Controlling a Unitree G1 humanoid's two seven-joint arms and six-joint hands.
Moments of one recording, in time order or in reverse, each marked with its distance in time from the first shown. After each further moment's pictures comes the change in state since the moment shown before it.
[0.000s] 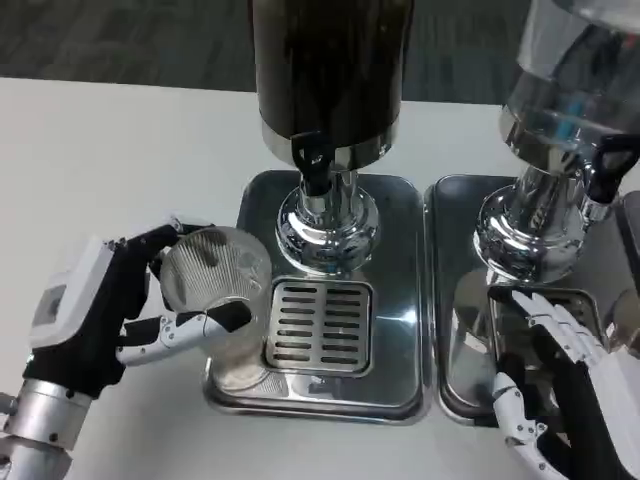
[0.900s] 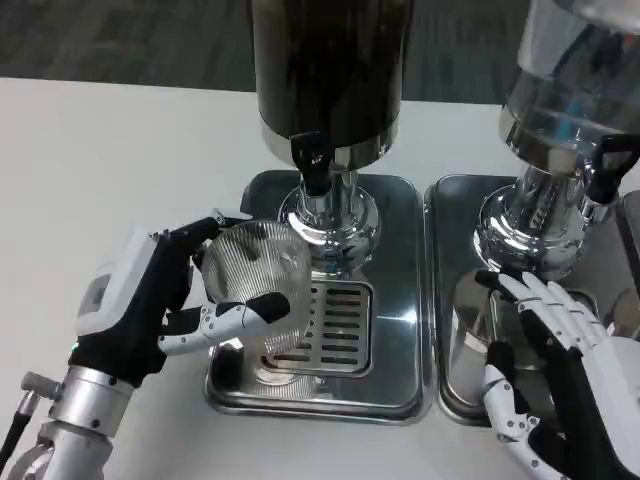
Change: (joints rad) left arm -0.045 -0.083 -0.016 0.003 0.001 0.017 -0.047; right arm 0.018 -0.008 0.003 -0.090 -0.076 -0.011 -0.001
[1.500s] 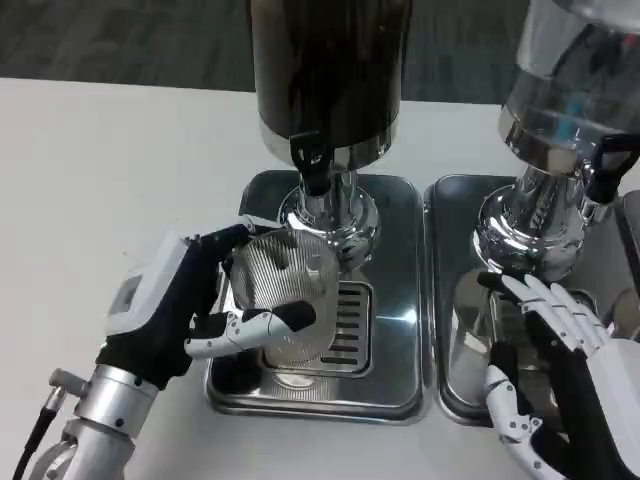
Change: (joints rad) left arm -0.015 -0.033 -0.032 0.009 -0.001 0.000 -0.040; right arm 0.015 0.008 0.001 -0.011 0.018 0.000 0.003
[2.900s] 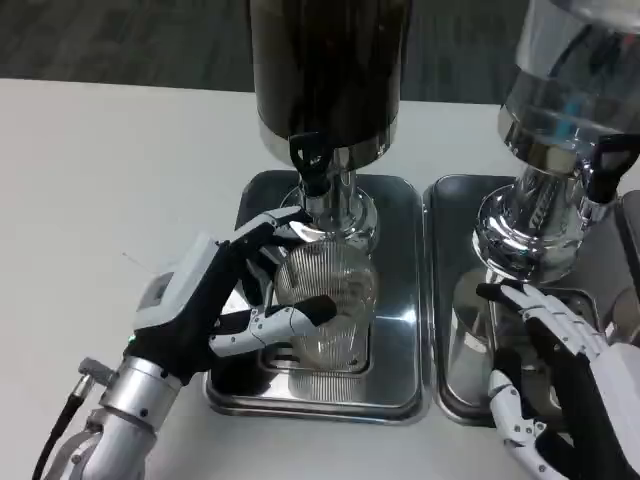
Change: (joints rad) left arm -0.065 -0.026 -0.045 0.082 0.018 0.017 -0.013; right arm 0.017 0.005 -0.021 -0.017 0.046 0.000 0.065
